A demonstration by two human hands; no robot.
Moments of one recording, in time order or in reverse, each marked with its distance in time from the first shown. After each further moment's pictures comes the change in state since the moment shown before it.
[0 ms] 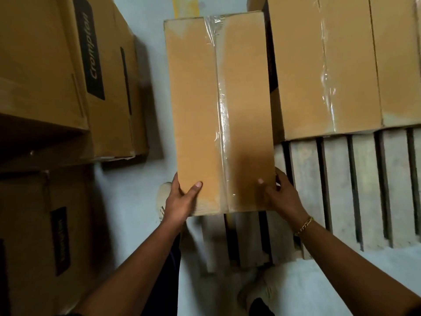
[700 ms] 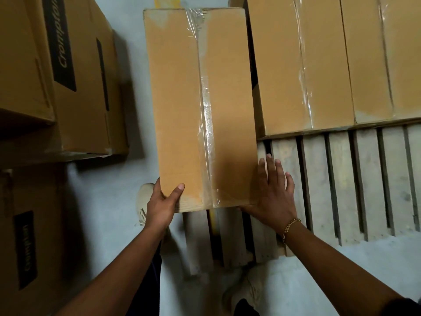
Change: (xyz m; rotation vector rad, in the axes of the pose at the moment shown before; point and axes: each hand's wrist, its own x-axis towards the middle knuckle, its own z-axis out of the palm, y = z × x) left_hand 0.002 -0.022 0.017 0.022 0.082 0.041; right_hand -0.016 0.023 -0.015 -1.016 0.147 -0.333
